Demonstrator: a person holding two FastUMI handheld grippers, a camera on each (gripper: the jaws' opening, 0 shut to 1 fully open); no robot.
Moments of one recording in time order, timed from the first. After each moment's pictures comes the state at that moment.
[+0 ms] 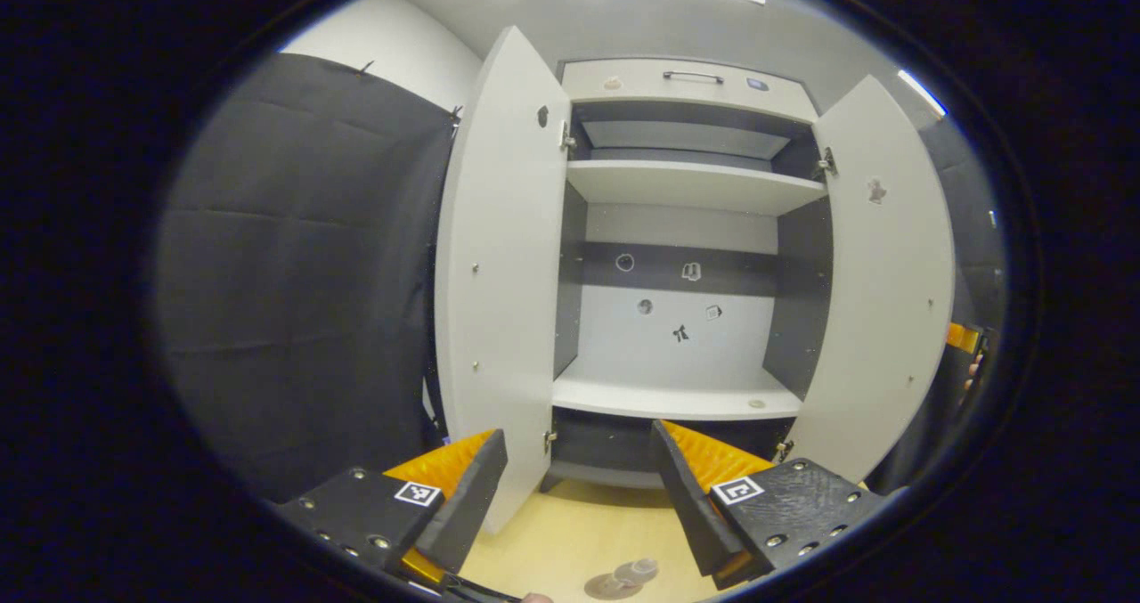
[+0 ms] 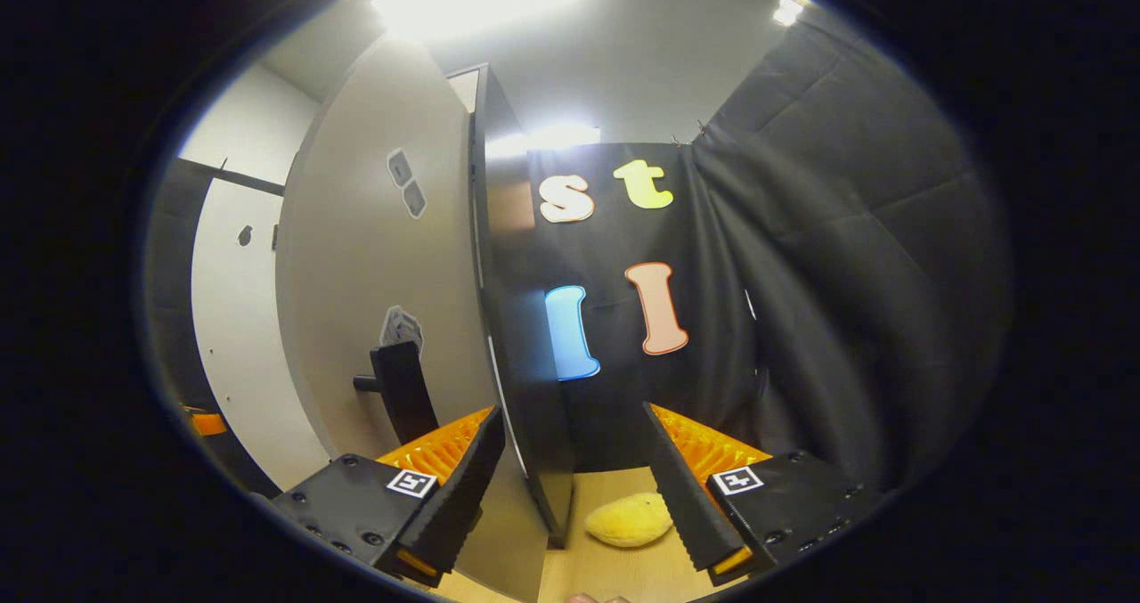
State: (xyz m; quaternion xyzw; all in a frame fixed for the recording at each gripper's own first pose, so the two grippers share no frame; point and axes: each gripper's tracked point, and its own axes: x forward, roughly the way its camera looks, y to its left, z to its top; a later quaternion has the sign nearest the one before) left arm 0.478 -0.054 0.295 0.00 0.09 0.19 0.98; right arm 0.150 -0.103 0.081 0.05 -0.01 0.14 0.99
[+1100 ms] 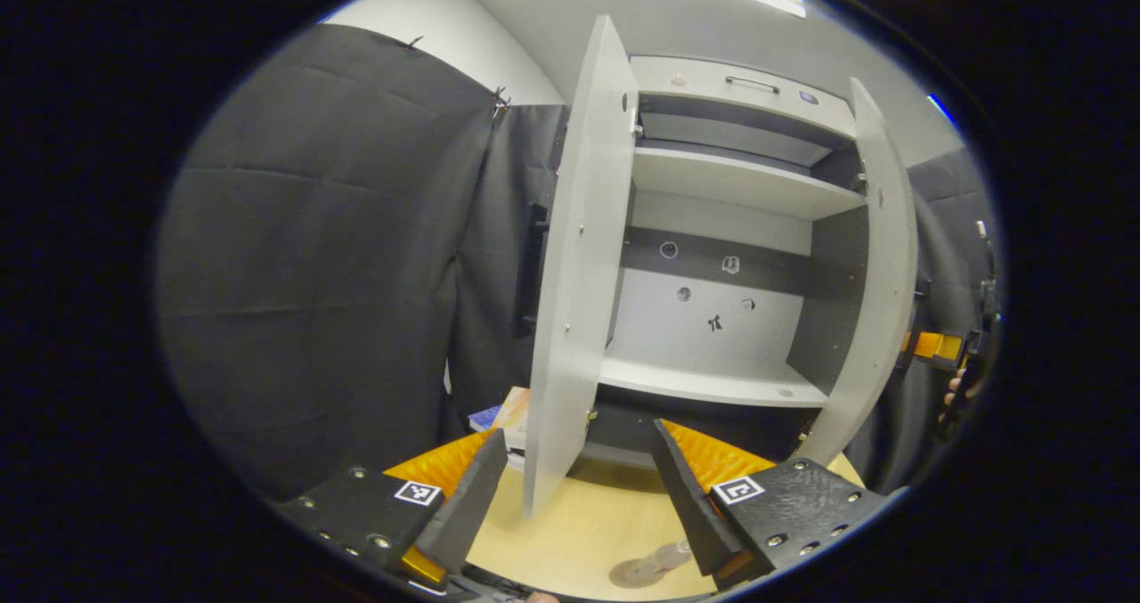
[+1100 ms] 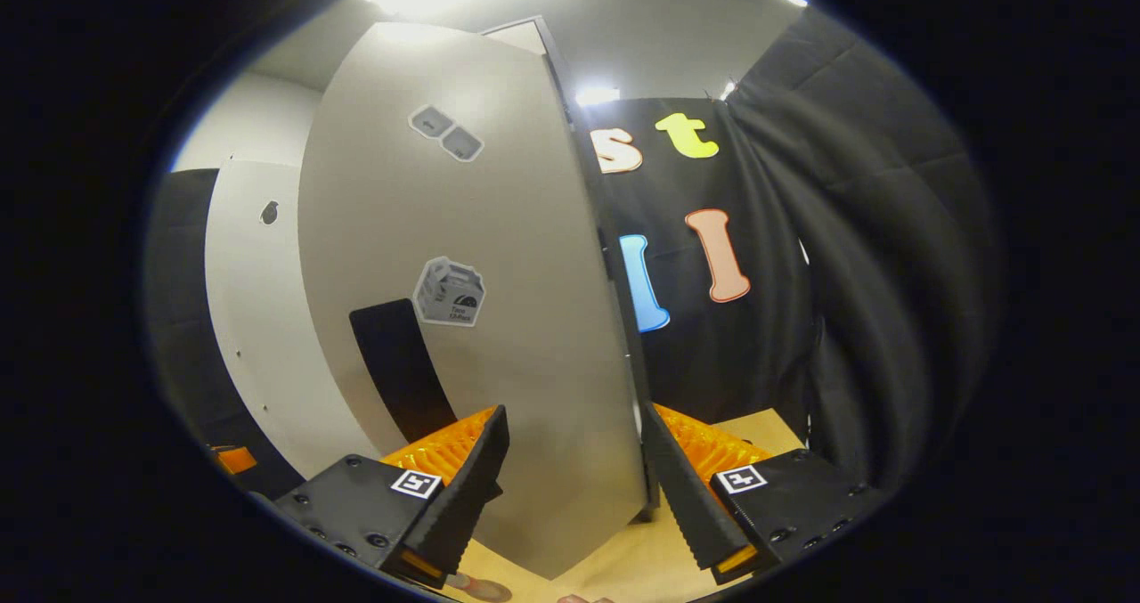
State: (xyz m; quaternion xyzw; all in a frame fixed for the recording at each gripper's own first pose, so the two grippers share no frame) left arm 0.432 0.020 0.274 -0.04 0.10 0.20 0.98; right arm 0.137 0.043 0.050 0.09 0.05 0.18 0.98
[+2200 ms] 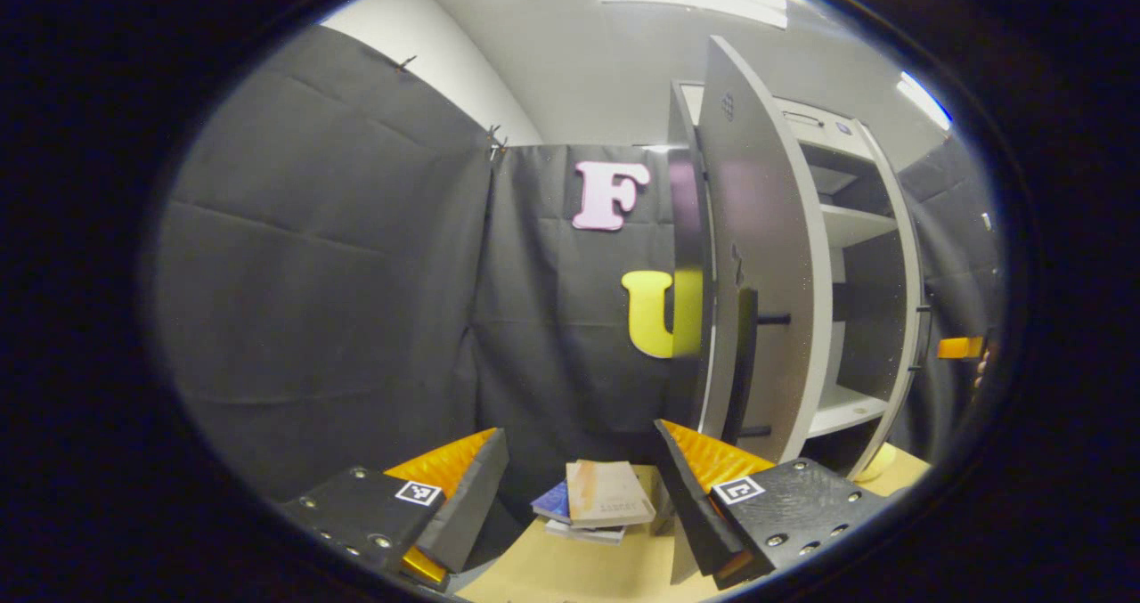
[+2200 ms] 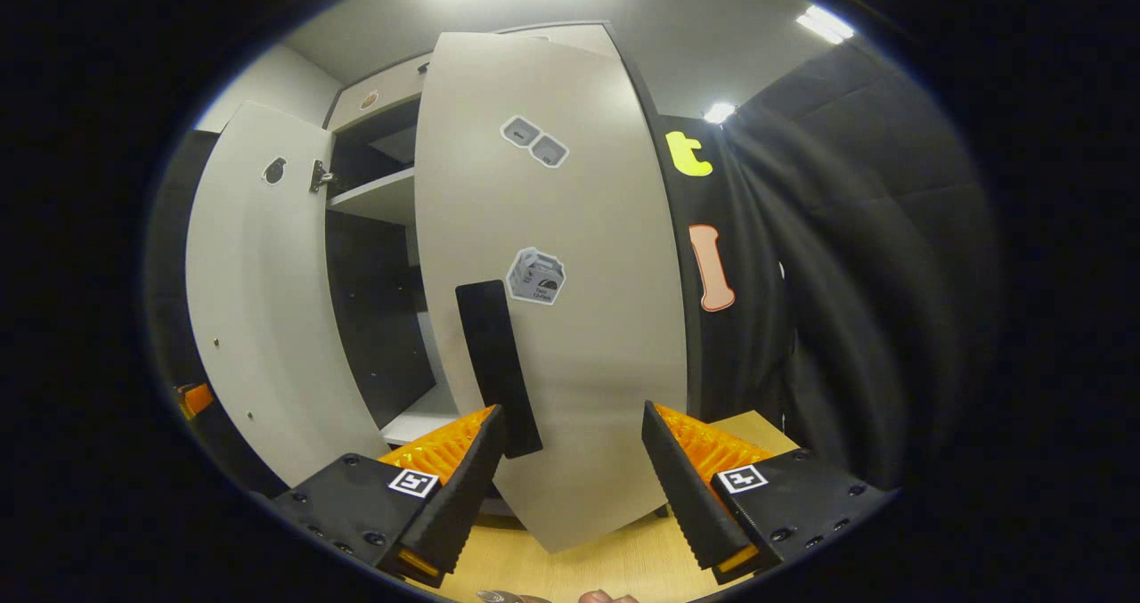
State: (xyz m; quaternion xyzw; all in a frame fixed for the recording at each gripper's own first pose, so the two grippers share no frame) left arm 0.503 0.216 0.346 0.03 0.00 0.13 0.99; right arm 0.104 0.122 0.047 0.04 0.03 0.08 1.00
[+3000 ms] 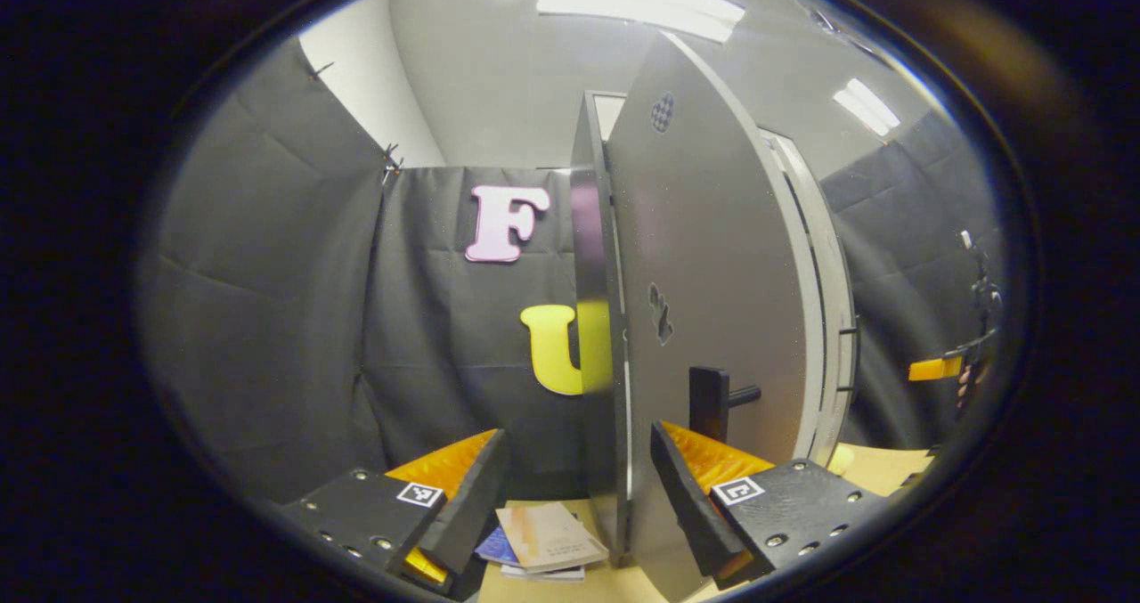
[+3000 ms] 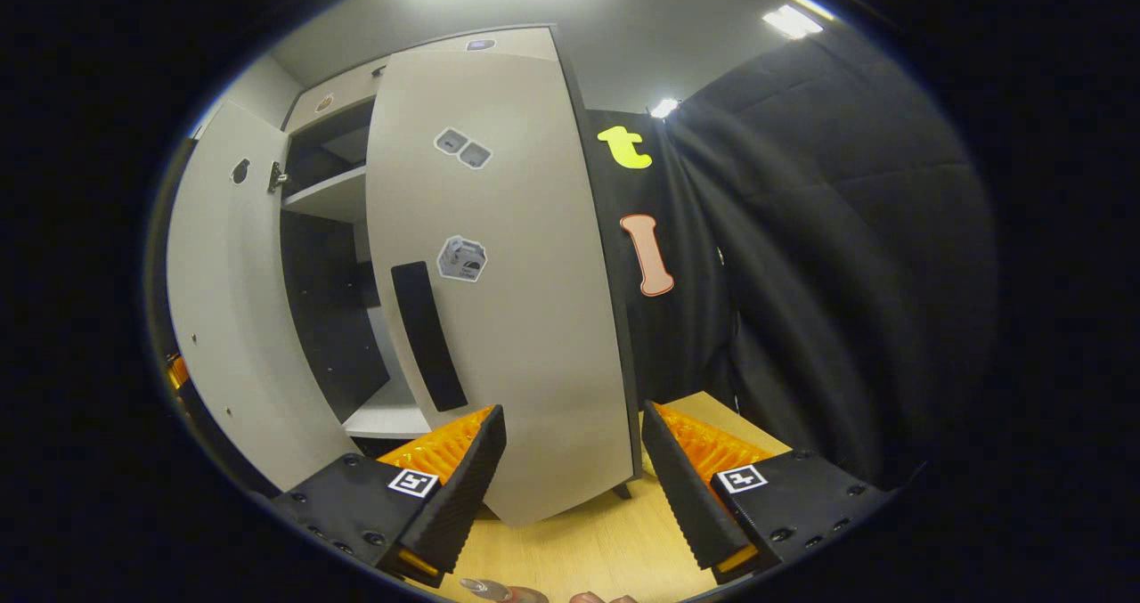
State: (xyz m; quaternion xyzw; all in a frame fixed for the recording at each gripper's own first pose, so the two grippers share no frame) left arm 0.571 0.170 0.376 0.05 -0.02 -0.02 1.00; right arm 0.078 0.070 0.031 0.07 0.05 0.01 1.00
